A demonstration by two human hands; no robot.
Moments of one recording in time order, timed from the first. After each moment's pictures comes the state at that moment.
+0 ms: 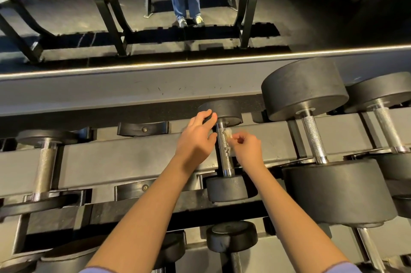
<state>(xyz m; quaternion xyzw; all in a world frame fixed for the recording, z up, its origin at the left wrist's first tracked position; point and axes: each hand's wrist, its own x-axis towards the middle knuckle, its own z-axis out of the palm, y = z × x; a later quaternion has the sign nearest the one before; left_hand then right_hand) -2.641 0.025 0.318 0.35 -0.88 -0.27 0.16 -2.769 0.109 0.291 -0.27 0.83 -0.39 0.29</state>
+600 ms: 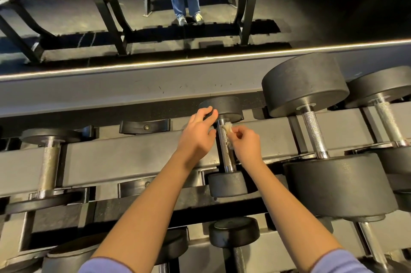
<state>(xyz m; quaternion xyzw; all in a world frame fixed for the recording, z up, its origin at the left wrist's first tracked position) -2.642 0.022 0.317 0.36 -0.88 -0.29 0.13 -2.767 0.105 0.284 -0.31 0.83 -0.40 0.25</state>
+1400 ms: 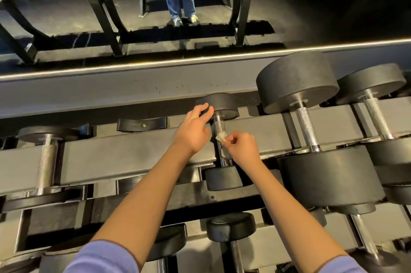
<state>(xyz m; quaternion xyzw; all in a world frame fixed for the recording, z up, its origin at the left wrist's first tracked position) -2.641 0.017 0.318 0.36 -0.89 -0.28 0.09 -2.760 0.126 0.289 -0.35 0.84 -0.32 0.27</state>
